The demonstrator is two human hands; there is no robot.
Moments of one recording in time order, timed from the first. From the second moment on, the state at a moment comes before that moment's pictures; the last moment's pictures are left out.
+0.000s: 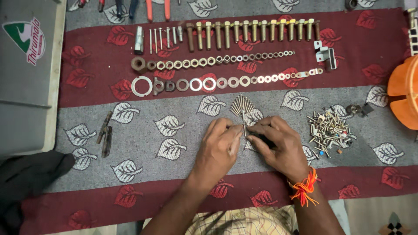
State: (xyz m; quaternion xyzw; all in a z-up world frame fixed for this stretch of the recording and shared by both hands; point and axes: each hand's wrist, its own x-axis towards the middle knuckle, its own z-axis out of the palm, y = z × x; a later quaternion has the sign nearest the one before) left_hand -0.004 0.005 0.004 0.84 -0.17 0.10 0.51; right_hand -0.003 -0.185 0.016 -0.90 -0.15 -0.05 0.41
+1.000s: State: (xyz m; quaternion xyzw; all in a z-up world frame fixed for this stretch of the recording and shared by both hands) left_hand -0.042 0.027 -0.001 0.90 -0.24 0.08 0.35; right_hand -0.066 -0.270 0.035 -0.93 -0.07 -0.19 0.29
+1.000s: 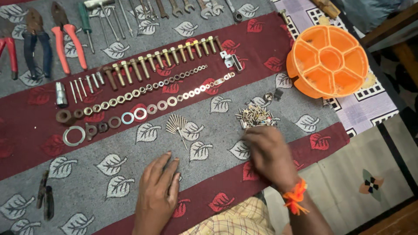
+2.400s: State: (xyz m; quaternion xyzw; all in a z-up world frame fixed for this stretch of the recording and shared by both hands) left_hand -0.049 0.037 -0.011 0.89 -0.23 0.08 0.39; right_hand -0.025 -0.216 0.033 -0.93 -0.15 -0.05 0.33
